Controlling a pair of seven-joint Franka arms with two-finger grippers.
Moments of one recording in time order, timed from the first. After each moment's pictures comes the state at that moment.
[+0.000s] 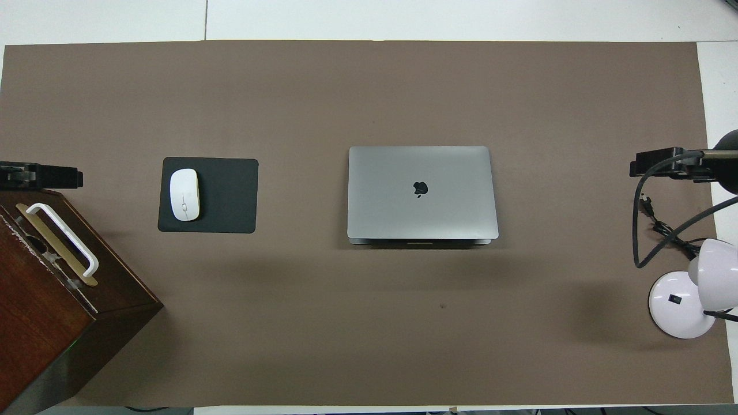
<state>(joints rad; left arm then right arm) -0.03 -0.14 0.01 -1.79 0.02 1.81 0.07 -0.20 -0.12 0.16 -1.80 0.05 1.81 0.07</state>
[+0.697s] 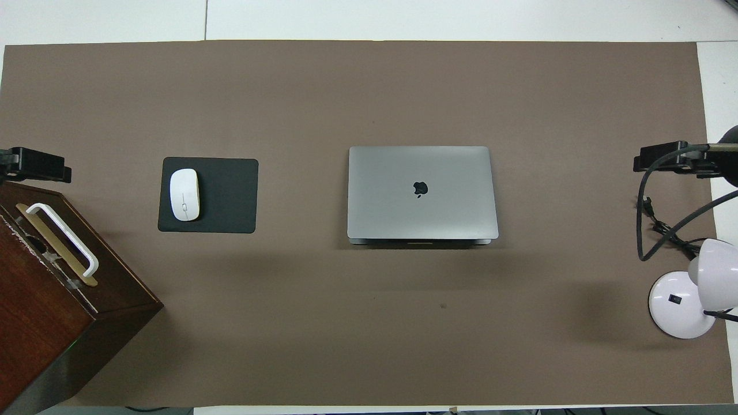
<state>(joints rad) 0.00 -0.03 0.01 -1.63 0.01 1.63 0.06 -0.20 -0.09 0.15 -1.78 0.05 1.80 0.07</state>
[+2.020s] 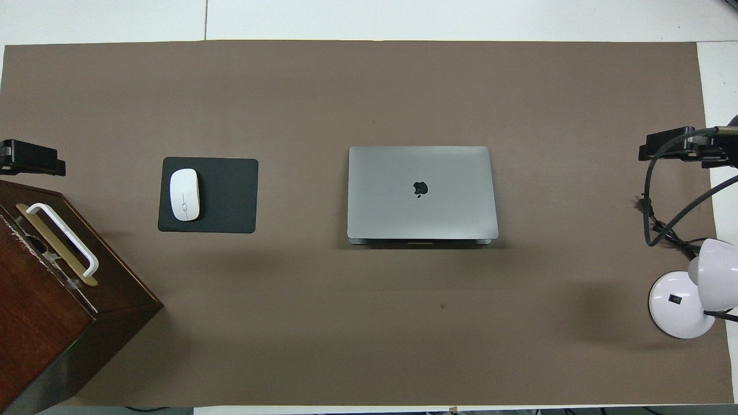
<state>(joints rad) 0.01 -0.02 0.01 -1.62 0.00 1.66 0.02 -0.21 -0.04 0.15 -1.71 0.05 1.78 0.07</state>
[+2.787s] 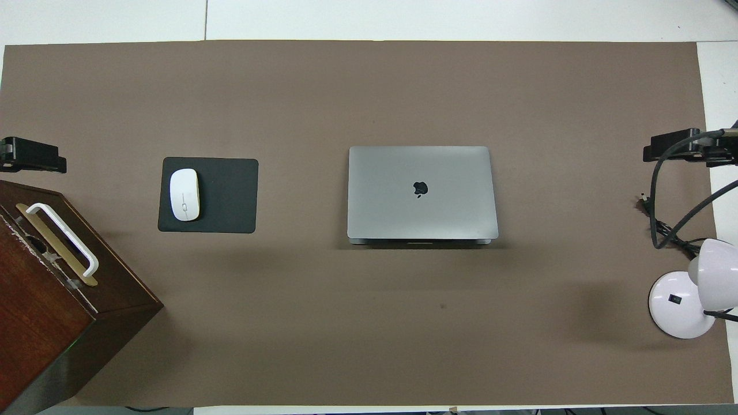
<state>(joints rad) 0.01 -0.02 0.01 -1.63 0.00 1.68 0.02 -0.22 -0.04 0.15 -1.71 0.05 1.78 0.03</state>
